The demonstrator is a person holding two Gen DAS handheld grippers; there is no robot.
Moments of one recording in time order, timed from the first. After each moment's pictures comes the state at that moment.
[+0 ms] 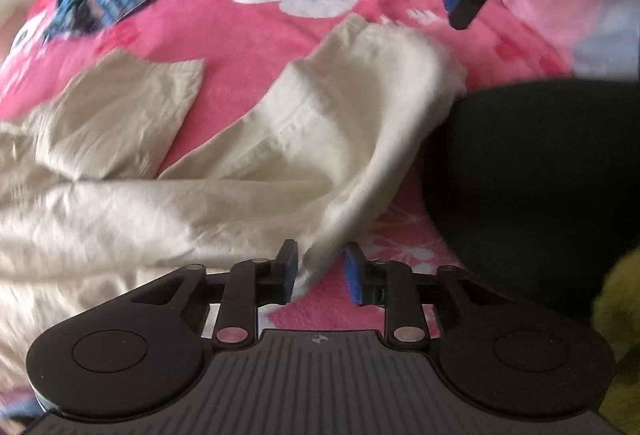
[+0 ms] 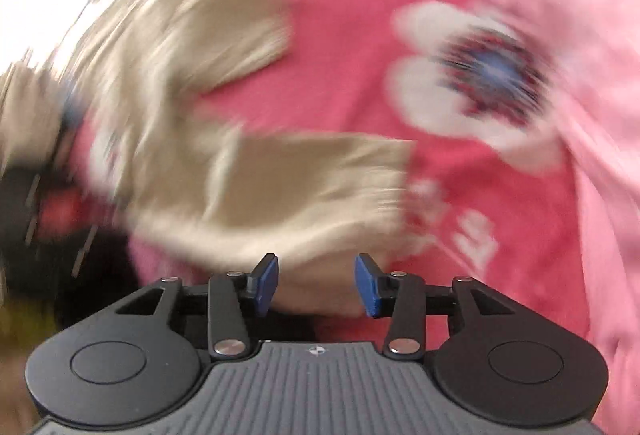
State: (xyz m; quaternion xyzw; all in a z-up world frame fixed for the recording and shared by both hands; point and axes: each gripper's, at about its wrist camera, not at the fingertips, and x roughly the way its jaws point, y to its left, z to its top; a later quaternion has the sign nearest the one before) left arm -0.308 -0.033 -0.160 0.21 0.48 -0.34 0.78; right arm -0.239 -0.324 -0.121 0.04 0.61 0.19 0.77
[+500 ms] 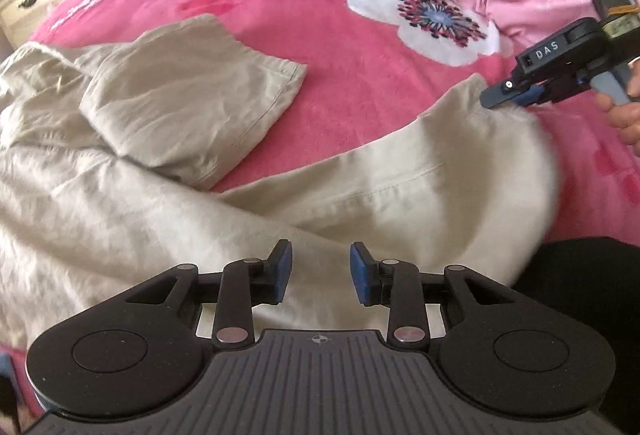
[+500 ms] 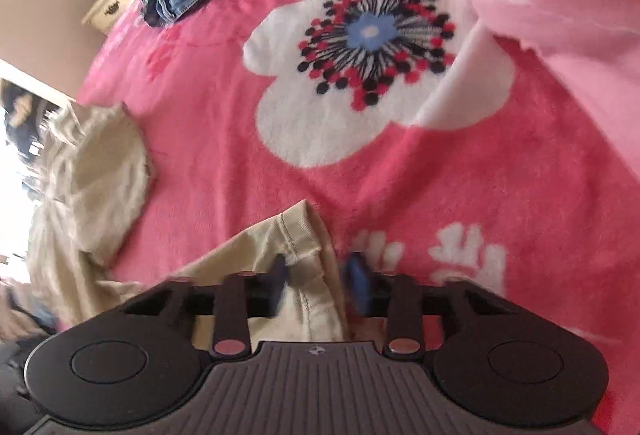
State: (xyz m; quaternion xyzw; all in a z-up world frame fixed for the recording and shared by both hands) left arm -0.252 -0.042 -0.182 0.13 0.50 -0.23 0.83; right arm -0.206 -0.355 -0.205 0.23 0.56 0.06 0.79
